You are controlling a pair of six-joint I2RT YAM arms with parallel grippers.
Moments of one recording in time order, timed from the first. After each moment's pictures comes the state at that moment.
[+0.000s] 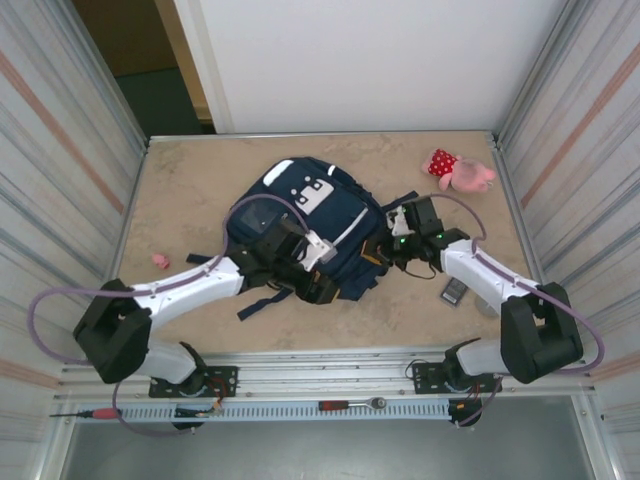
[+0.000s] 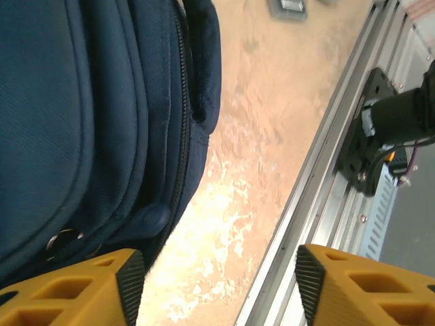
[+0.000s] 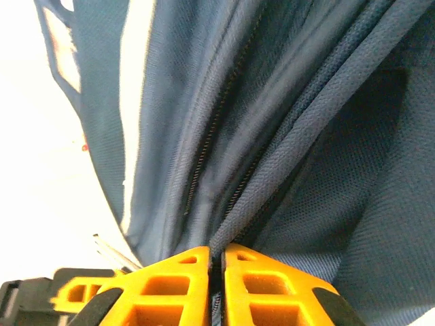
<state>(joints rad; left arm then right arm) -0.80 1.38 0.87 -0.35 0.51 -0.17 0.35 1.35 0.83 -0.40 -0.58 0.81</state>
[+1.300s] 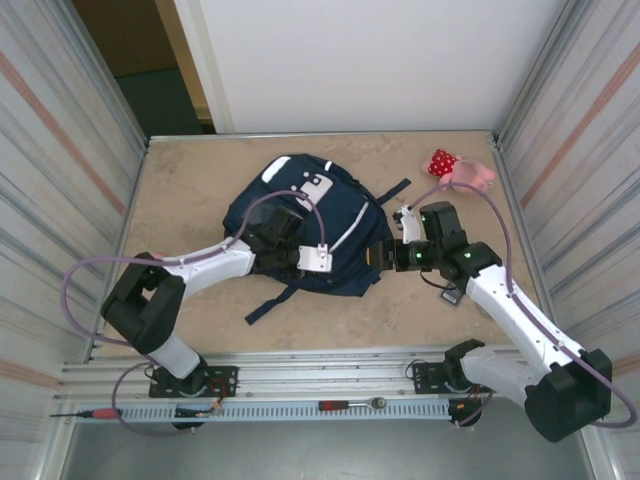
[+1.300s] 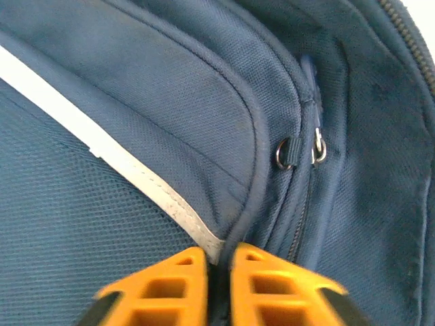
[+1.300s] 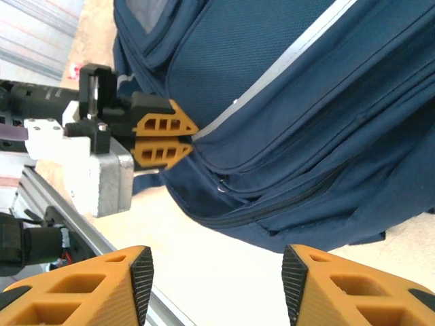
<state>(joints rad) -0.68 1.59 0.94 -0.31 0.26 1.00 0.41 1.02 0.81 -0.59 -0.49 0.38</state>
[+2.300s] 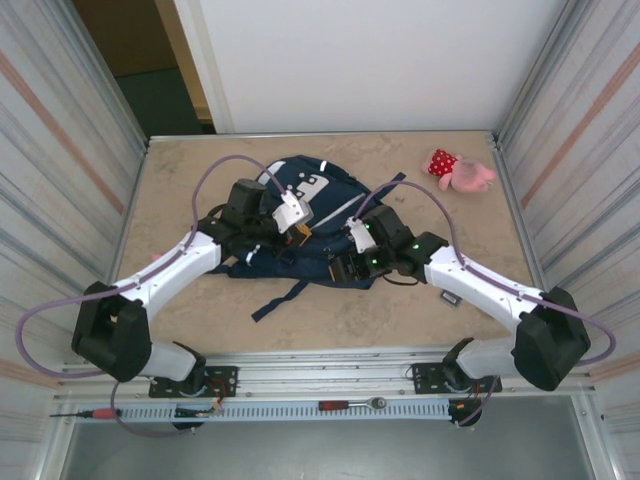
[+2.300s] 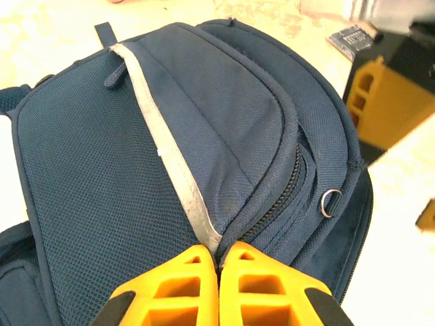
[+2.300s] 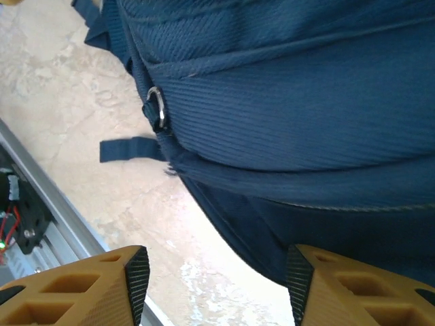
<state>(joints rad) -0.51 1.40 1.00 -0.31 0.53 0.44 0.72 1.32 0.92 -0.52 -0.31 0.36</state>
